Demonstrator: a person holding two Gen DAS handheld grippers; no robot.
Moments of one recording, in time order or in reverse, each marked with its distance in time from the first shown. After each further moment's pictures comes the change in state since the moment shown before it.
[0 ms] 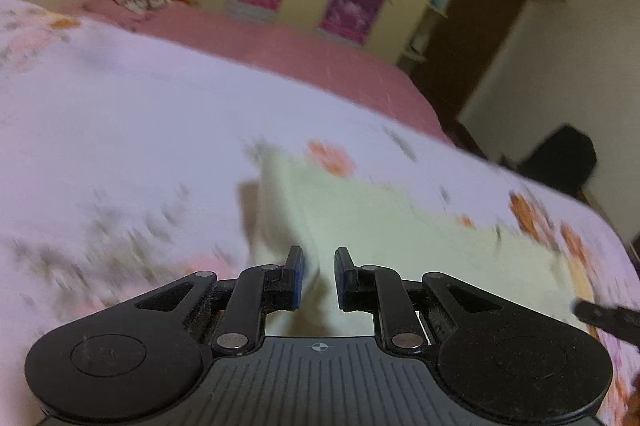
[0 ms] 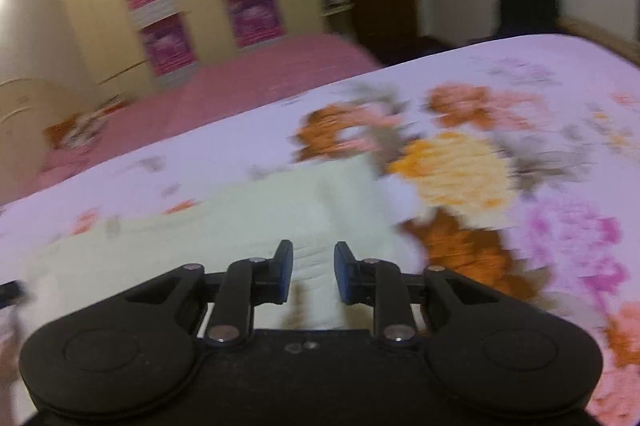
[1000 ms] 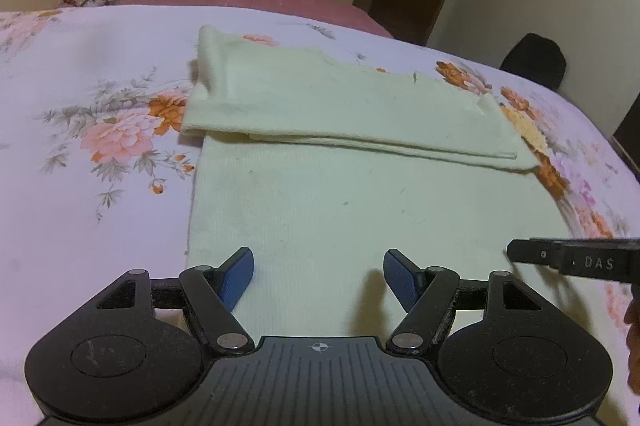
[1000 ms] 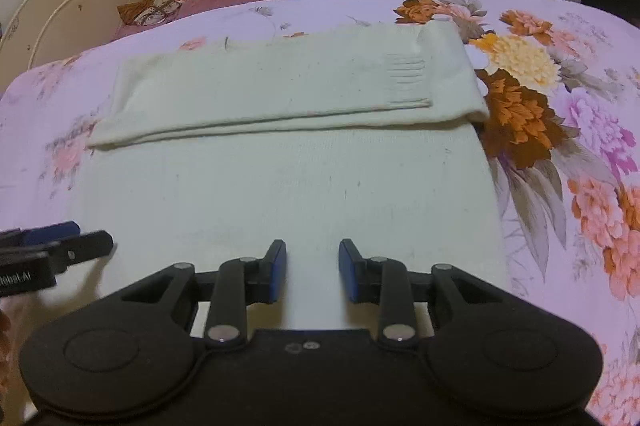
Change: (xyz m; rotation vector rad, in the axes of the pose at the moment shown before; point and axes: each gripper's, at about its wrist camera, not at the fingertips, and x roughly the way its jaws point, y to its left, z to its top) left arm -0.104 -0.048 -0.115 0.193 0.119 -0.016; right arm -0.075 0.028 -0.101 -0.219 0.238 0.115
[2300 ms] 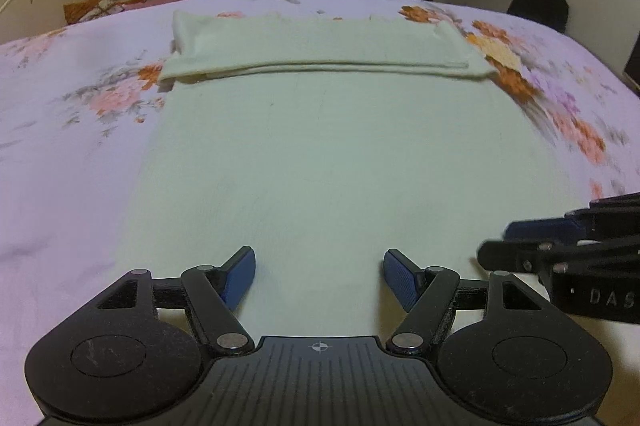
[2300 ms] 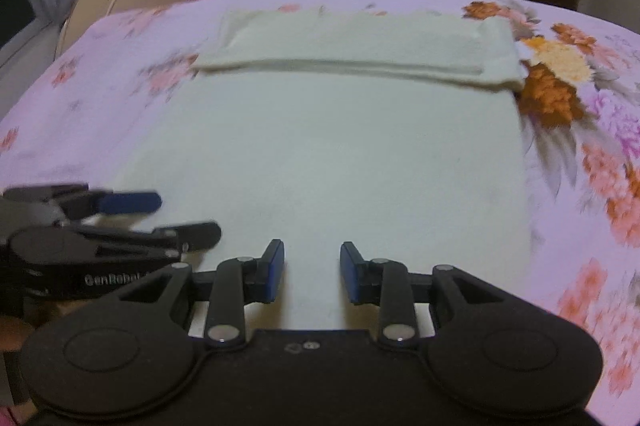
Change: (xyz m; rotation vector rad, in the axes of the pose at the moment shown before) left arm -0.054 -0.076 -0.077 0.149 0.057 0.122; right arm -0.063 0.020 -0.068 -0.184 0.047 0.157
